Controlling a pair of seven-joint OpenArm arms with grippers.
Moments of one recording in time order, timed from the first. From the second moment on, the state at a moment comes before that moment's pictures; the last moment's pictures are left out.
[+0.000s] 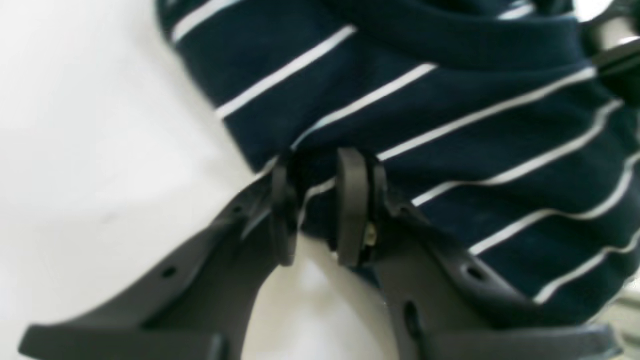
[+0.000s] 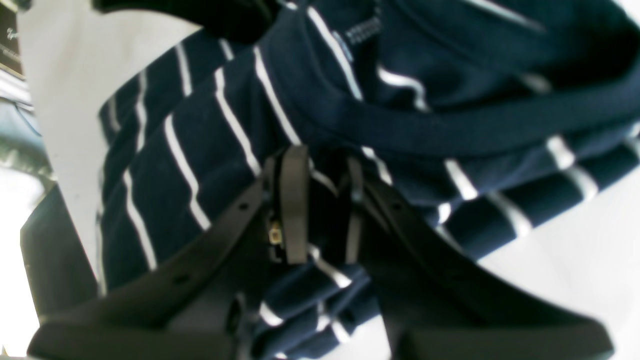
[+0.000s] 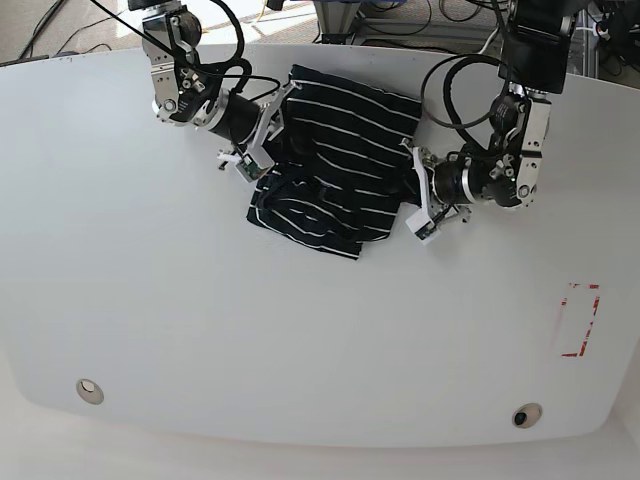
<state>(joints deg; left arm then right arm) -6.1 -16.7 10.6 79.9 -30.2 -42.1 52.4 -15.0 12.8 -6.3 92.6 22.7 40.1 -27.9</state>
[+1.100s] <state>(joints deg) 3.3 -12.8 7.9 102.5 -29.2 -41.8 62.8 1.6 16.3 -5.0 77.1 22.1 39.9 -24.6</state>
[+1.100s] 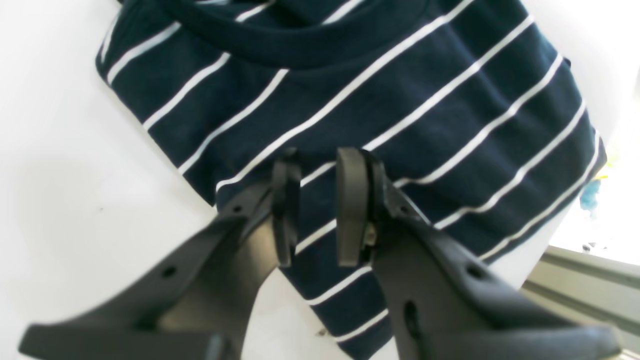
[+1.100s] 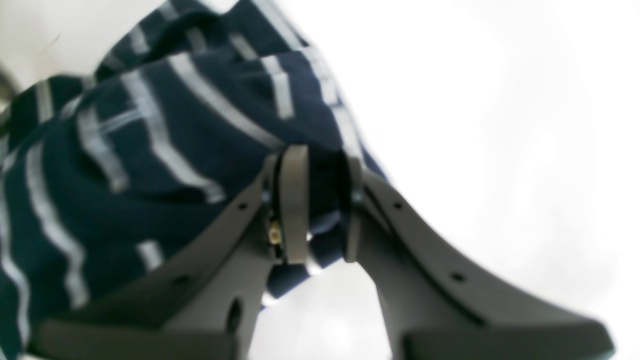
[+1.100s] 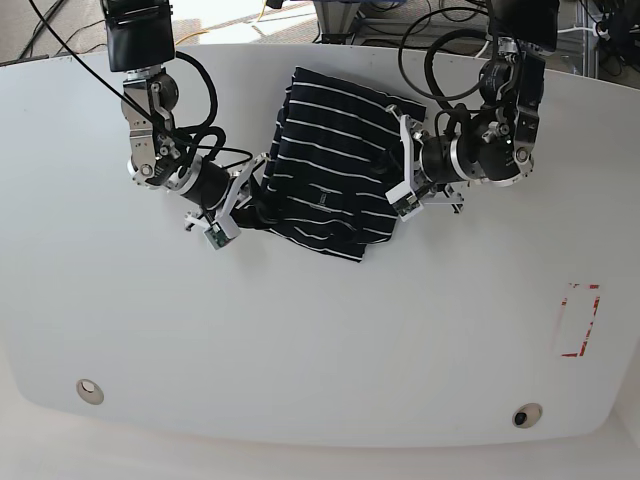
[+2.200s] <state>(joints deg) 6.1 2.4 25.7 88.8 -8.1 -23.2 31.5 -9.8 19.4 16.3 107.3 23.0 40.4 -41.5</state>
